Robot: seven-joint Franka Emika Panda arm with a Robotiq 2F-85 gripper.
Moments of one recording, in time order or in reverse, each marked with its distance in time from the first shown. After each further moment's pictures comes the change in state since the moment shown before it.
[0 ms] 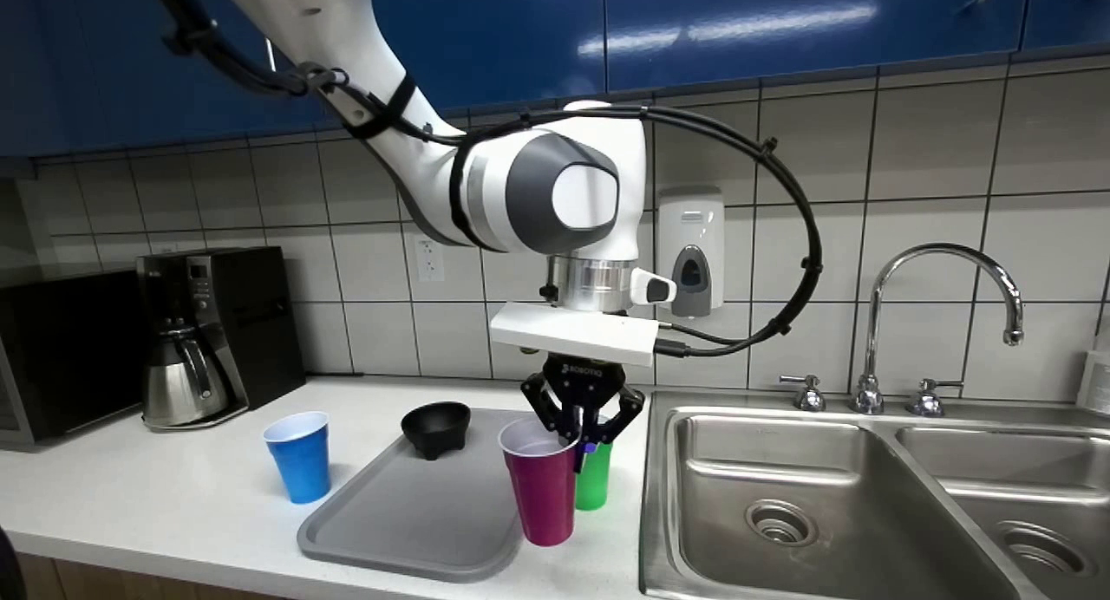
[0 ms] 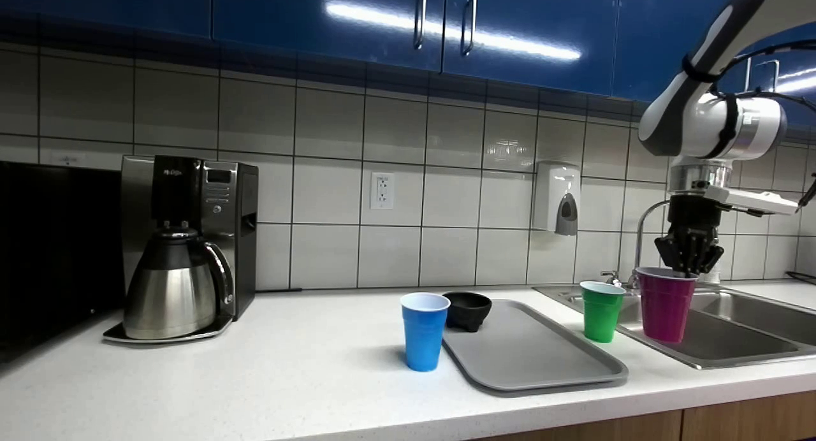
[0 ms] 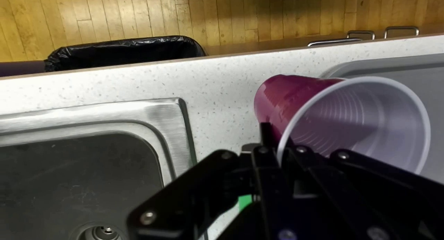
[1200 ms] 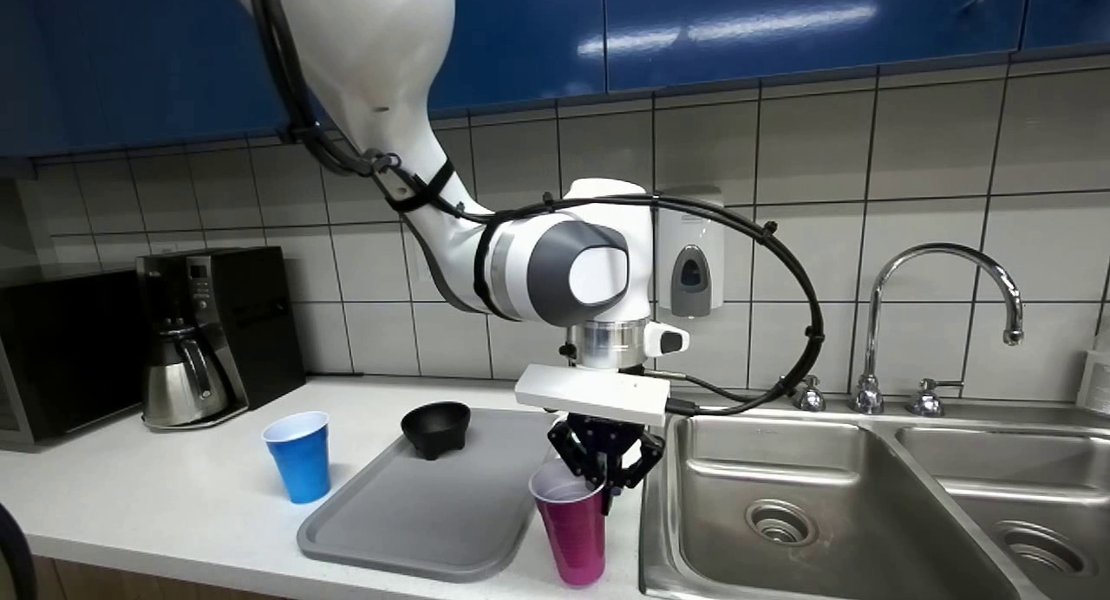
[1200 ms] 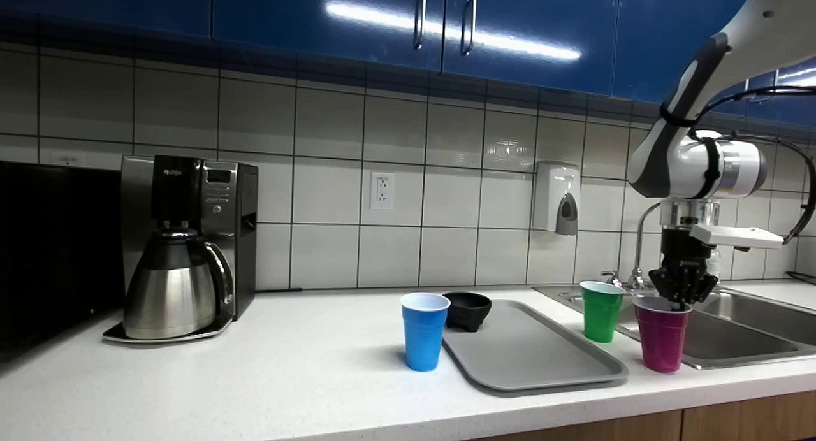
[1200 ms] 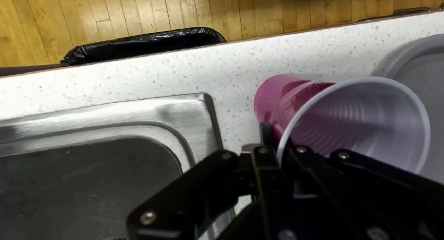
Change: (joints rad) arm -0.004 0.193 0.007 0.021 0.005 0.193 0.044
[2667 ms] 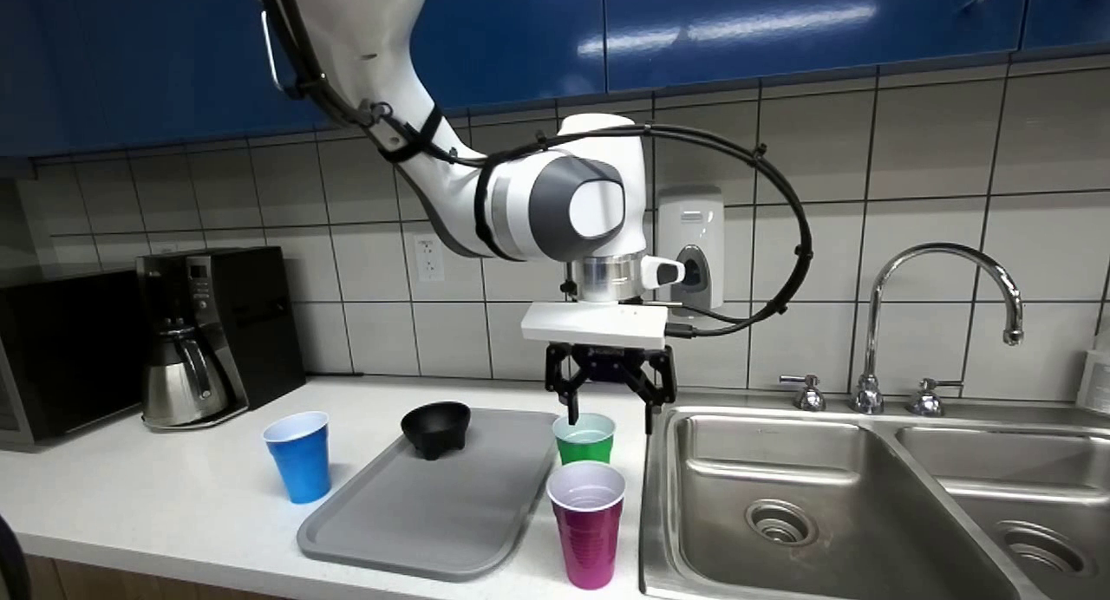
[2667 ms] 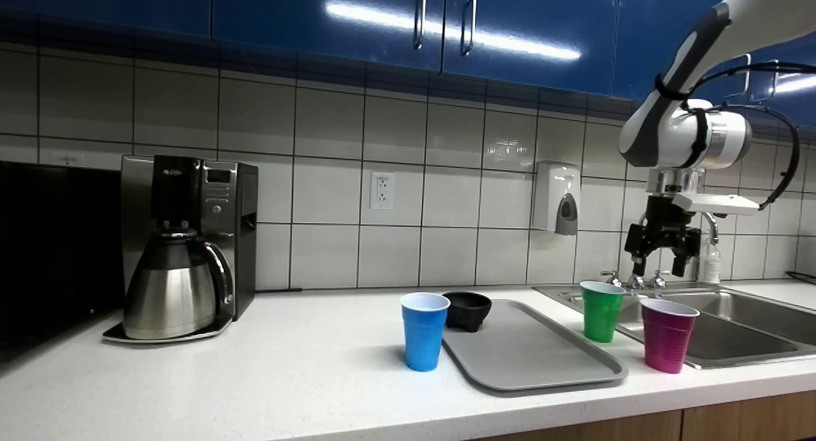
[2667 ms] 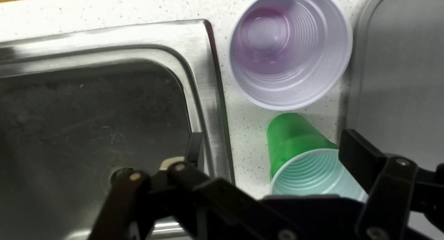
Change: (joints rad) arm 0.005 -0.063 0.033 0.092 0.000 -0.038 0.017
